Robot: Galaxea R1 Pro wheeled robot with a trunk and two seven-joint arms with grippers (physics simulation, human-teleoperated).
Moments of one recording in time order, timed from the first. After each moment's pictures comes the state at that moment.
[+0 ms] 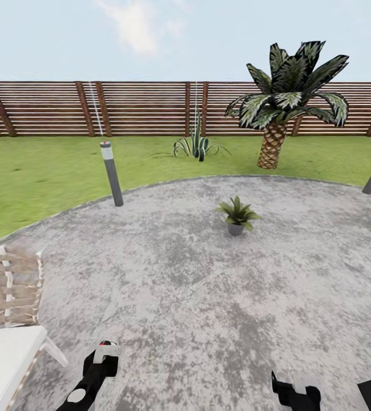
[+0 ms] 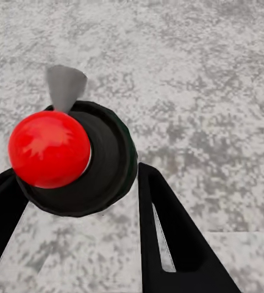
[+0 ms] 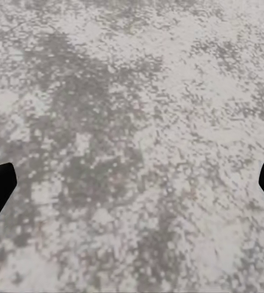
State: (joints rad) left arm -0.43 0.04 0.05 -0.34 -0.06 -0.32 0.01; right arm -0.22 -0.07 -0.14 -0.55 0.04 -0.27 -0.10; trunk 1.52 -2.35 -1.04
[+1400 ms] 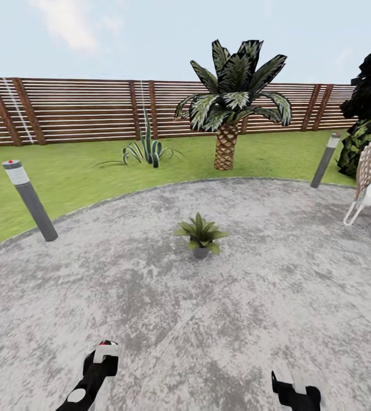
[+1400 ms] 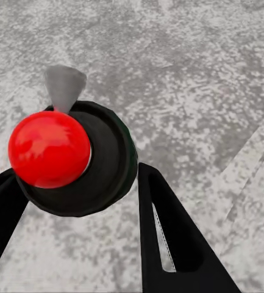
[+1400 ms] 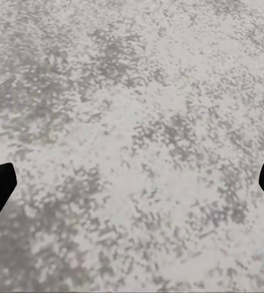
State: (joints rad) left arm -0.43 0.04 0.05 -0.34 -0.06 -0.33 0.01; right arm -0.22 -0.07 -0.14 -0.55 0.04 -0.27 -0.10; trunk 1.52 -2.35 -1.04
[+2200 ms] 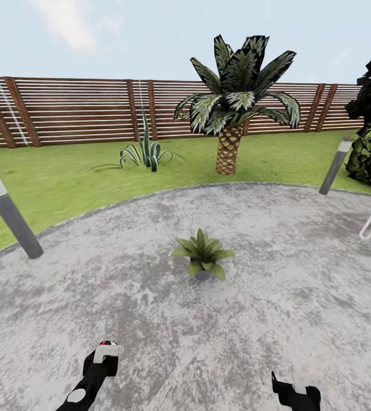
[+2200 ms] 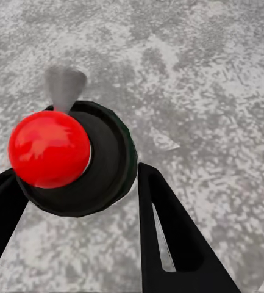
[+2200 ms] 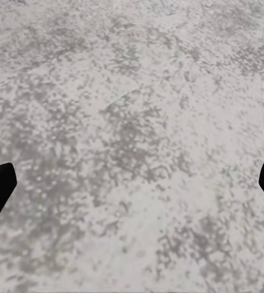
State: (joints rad) left arm -0.43 0.04 0.05 -0.34 -0.06 -0.33 0.01; right arm -0.22 -0.07 -0.14 -0.55 0.04 -0.27 -0.10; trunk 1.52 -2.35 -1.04
